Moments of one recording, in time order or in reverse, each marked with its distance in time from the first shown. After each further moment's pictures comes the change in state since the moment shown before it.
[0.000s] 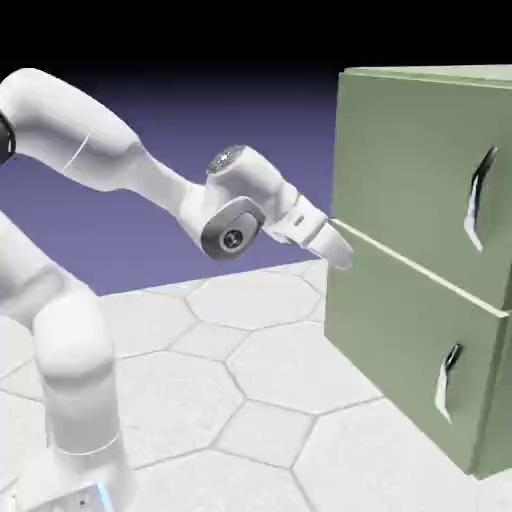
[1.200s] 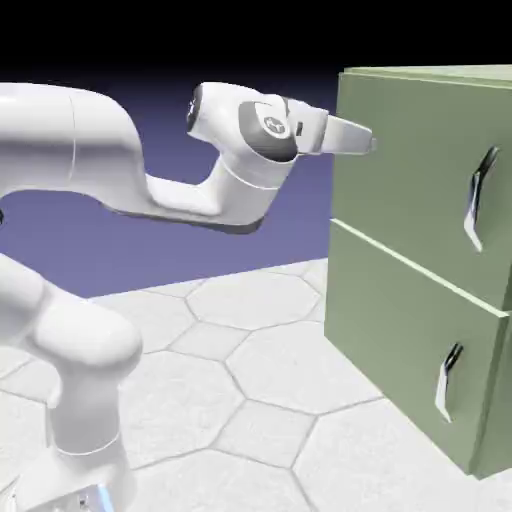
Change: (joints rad) arm 0.602 -0.228 -0.679 0.384 -1.566 -0.016 1.093
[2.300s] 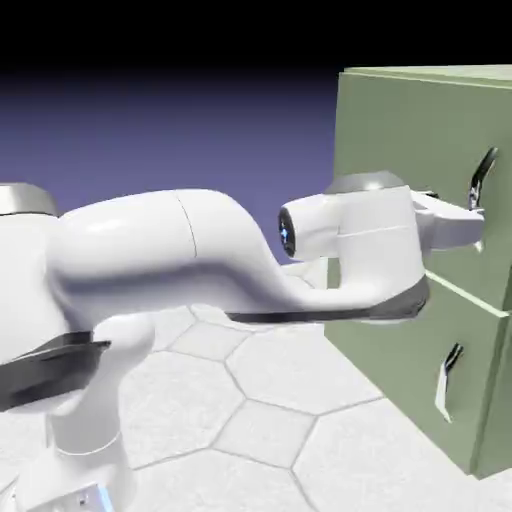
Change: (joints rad) arm 0.563 -0.173 -0.594 0.370 -1.276 -0.017 0.888
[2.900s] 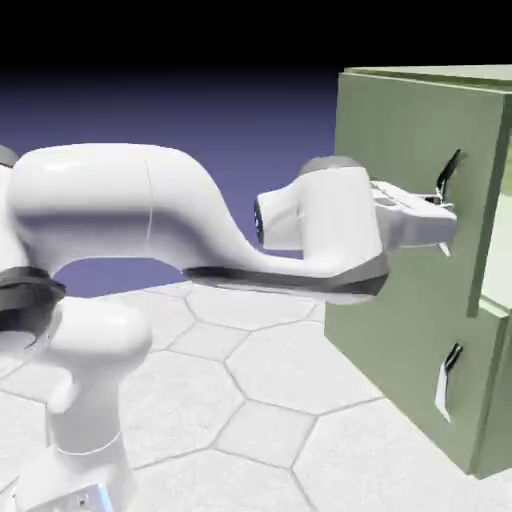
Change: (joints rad) arm -0.363 0.126 0.258 -0.280 0.087 -0.200 0.139
